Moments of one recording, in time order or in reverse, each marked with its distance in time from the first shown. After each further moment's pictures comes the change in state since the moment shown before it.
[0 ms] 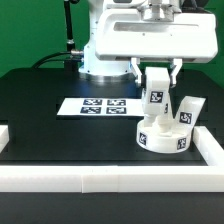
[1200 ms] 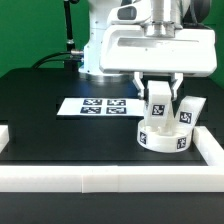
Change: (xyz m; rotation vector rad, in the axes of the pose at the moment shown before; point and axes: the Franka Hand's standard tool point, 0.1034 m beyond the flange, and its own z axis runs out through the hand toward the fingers) arm -0.022 -0.016 0.018 0.003 -0.024 -0.019
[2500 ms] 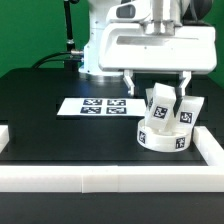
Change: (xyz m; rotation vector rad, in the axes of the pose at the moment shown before) arm 0.008 0.005 -0.010 0.008 -0.042 0.021
